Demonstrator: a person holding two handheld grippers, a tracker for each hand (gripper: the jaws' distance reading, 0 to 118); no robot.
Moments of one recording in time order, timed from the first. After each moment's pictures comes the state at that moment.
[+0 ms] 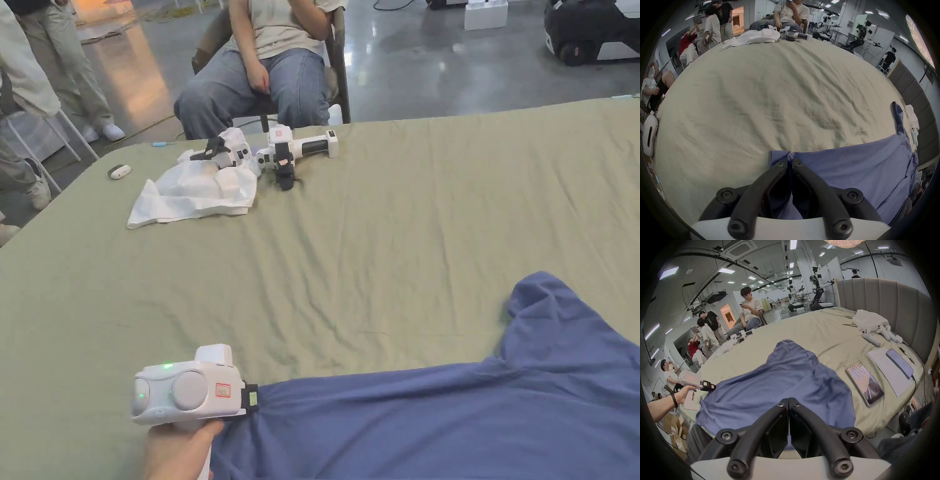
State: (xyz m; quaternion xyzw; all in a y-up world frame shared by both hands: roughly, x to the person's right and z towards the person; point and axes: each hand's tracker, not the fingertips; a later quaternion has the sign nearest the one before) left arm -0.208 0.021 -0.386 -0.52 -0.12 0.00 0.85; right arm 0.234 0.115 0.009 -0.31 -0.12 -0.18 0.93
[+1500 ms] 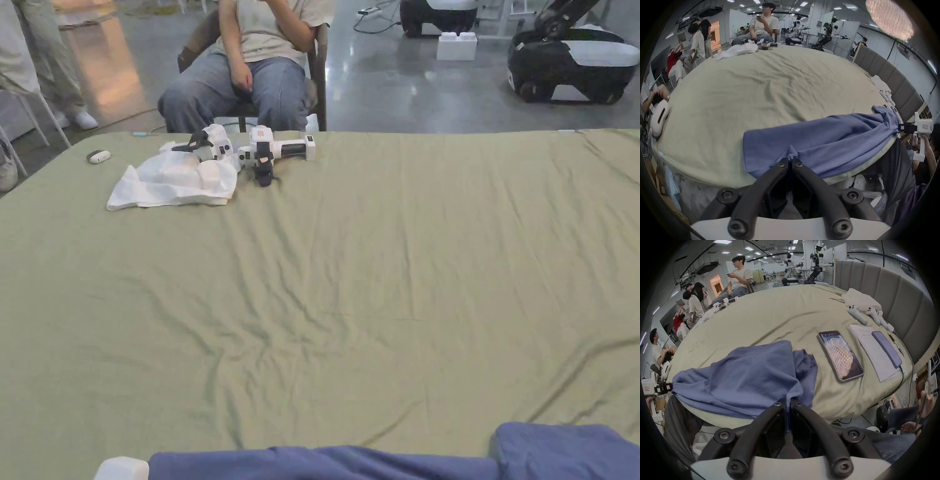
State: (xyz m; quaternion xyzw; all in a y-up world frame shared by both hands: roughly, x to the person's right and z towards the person) left arm -0.295 0.055 -0.163 -0.47 -0.23 -0.04 0.85; right arm 0.264 0.070 0.050 -0.45 -0.15 -0.12 0.87
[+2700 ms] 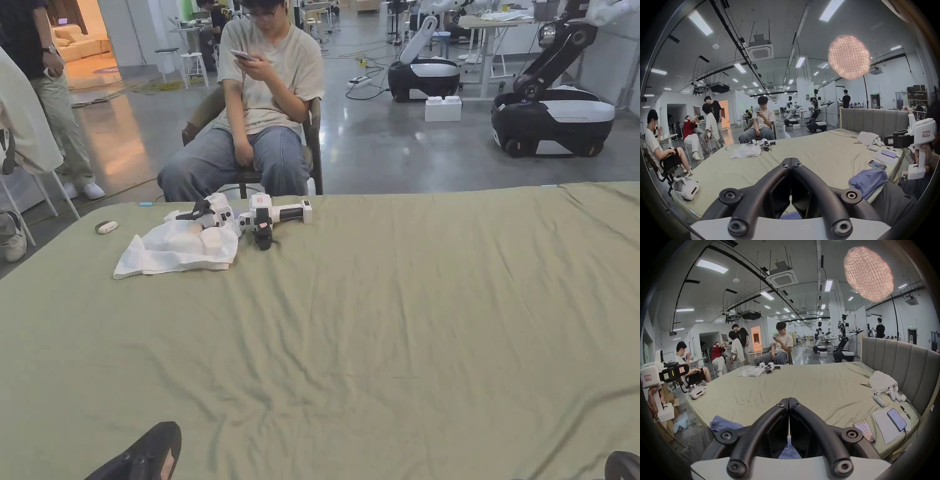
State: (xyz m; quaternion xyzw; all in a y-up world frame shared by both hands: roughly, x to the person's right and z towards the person) left arm -0.244 0.250 -0.042 -0.05 -0.24 -0.06 0.97; right arm 0.160 0.213 0.063 -0.12 -0.03 -0.04 0.99
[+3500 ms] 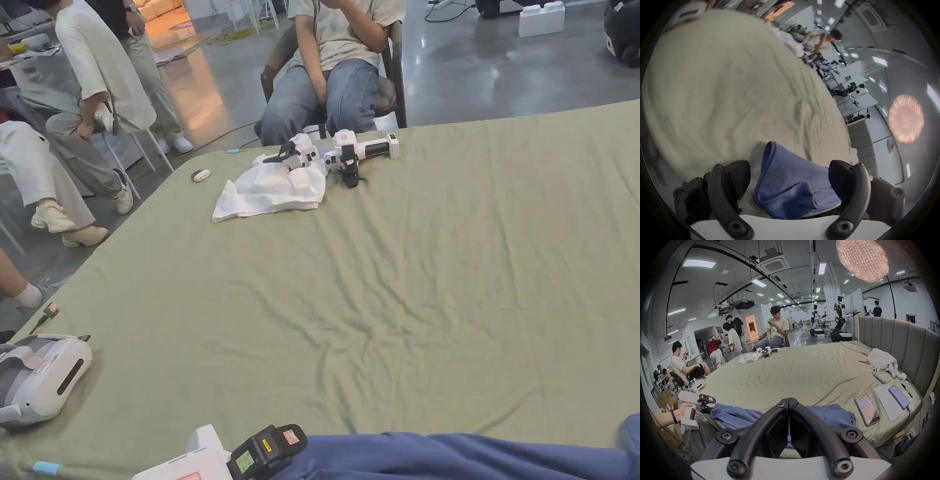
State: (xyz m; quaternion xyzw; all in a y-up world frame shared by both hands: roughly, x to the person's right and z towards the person) left arm -0.378 -0.001 -0.218 -0.46 -0.17 0.38 0.78; right arm 0.167 0.171 0.079 -0.20 -0.04 -0.08 0.98
